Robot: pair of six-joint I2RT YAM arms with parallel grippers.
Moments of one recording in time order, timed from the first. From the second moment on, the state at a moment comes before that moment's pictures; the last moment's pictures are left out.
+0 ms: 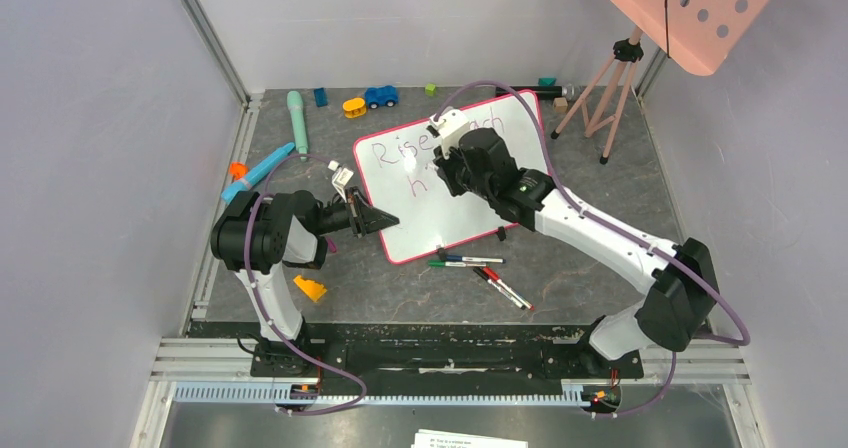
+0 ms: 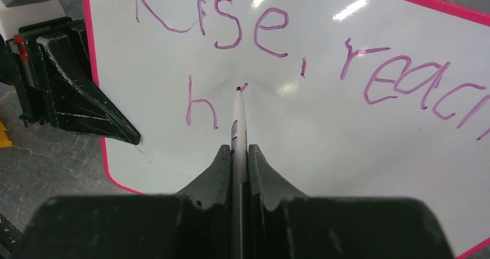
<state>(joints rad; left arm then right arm) -0.10 1.91 0.45 1.49 1.20 -0.71 0.78 1.49 1.27 -0.25 0.16 -0.01</state>
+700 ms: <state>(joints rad) -0.10 1.91 0.45 1.49 1.20 -0.71 0.78 1.47 1.21 -0.24 0.15 -0.01</state>
